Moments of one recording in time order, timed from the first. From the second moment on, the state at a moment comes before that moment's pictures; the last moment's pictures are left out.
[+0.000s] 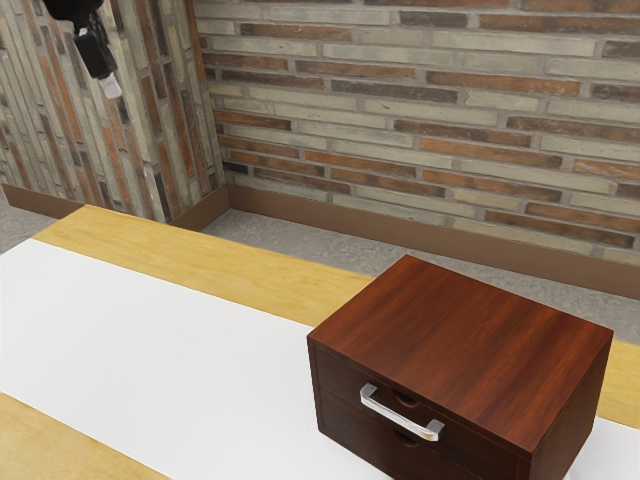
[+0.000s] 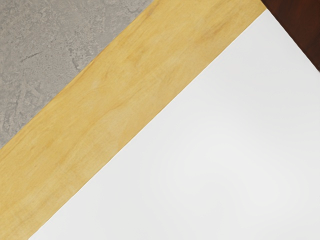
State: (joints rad) arm 0.16 0.12 0.08 -1.17 -0.06 1.44 0.99
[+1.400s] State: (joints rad) arm -0.28 -0.29 -0.06 -2.09 0.00 2.00 1.20
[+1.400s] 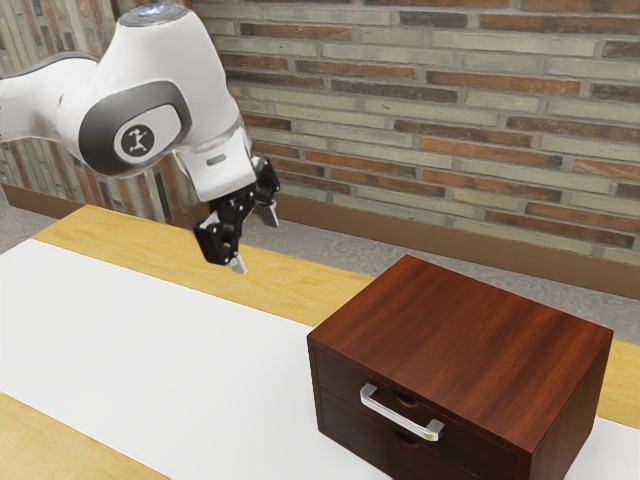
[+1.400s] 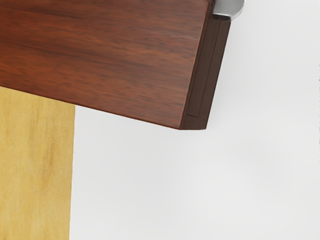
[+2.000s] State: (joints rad) arm -0.29 -0.36 -0.25 -2.24 -0.13 2.13 1.22
